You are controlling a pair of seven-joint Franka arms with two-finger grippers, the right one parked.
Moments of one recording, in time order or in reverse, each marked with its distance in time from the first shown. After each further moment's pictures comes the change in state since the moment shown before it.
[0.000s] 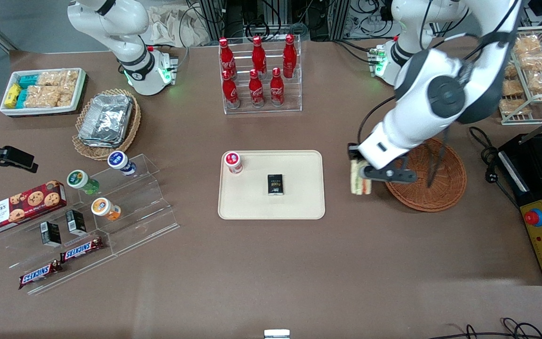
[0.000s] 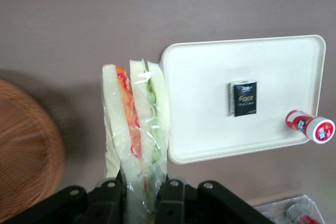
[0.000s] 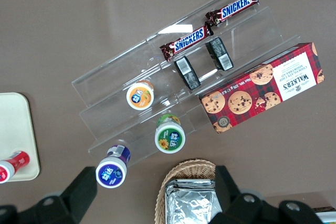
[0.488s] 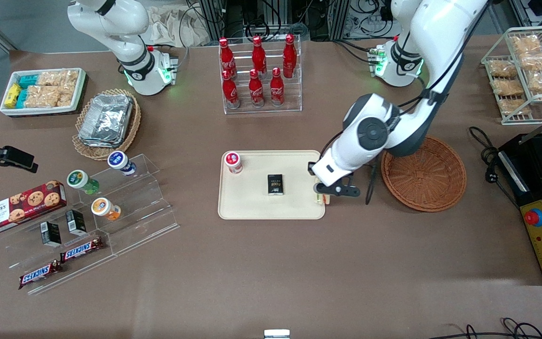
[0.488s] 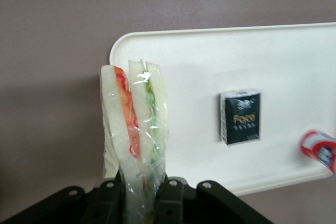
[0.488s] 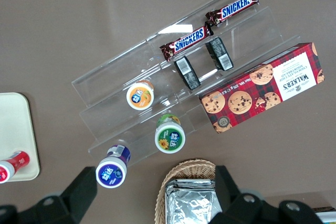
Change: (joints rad) arm -0.139 0.253 0.001 -0.055 0.148 0.314 -0.186
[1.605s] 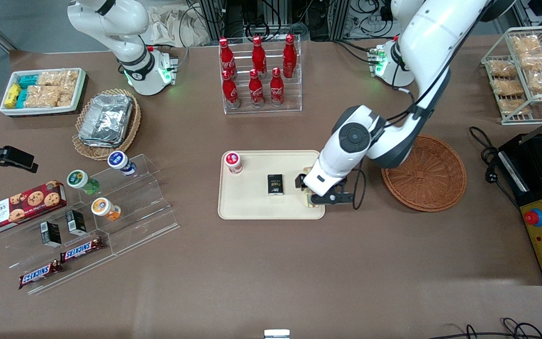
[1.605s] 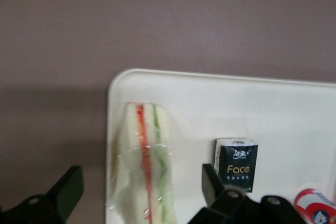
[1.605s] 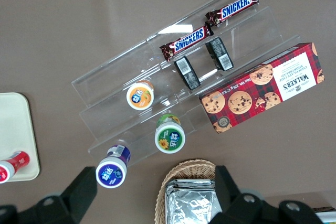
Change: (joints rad) arm -0.002 0.012 0.015 0.091 0.111 -0.025 -0.228
